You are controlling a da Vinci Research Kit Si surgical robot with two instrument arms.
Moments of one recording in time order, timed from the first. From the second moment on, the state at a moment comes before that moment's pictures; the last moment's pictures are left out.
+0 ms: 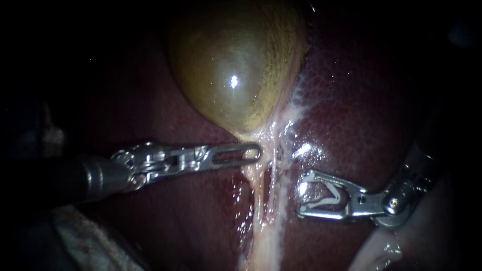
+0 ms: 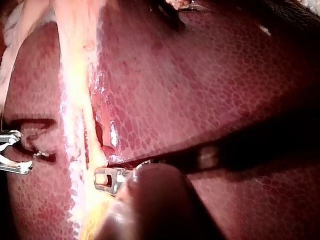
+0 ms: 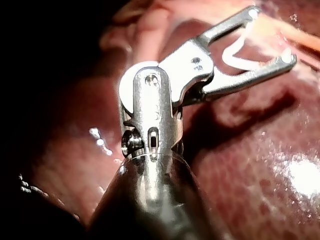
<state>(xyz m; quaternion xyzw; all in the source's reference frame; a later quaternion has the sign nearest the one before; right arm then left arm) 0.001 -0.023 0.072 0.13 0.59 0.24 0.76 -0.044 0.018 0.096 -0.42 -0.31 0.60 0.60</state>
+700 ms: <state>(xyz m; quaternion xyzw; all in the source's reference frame) 0.003 -0.024 0.072 0.13 0.59 0.24 0.76 -0.044 0.018 0.091 -0.41 -0.33 0.60 0.61</state>
